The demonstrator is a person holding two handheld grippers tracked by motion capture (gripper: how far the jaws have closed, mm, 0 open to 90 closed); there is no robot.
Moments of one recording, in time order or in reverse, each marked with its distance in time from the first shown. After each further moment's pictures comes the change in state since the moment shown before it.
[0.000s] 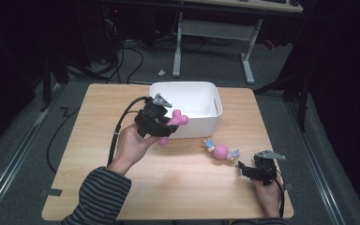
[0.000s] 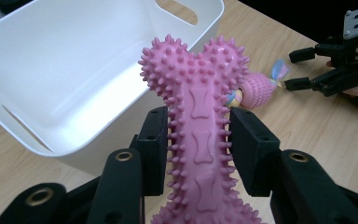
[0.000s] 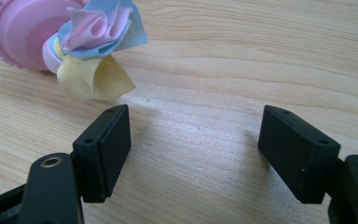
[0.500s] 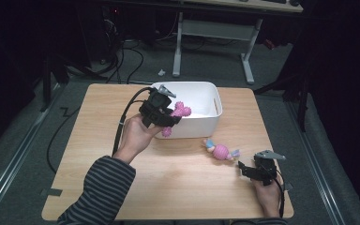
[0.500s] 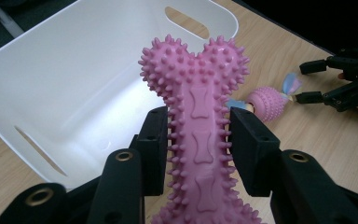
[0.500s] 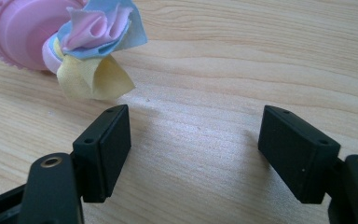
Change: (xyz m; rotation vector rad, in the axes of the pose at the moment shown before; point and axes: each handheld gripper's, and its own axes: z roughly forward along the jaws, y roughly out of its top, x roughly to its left) left arm 0.013 0.022 0.011 0.005 0.011 -0.004; right arm 0.000 0.000 0.000 0.000 -0.002 0.000
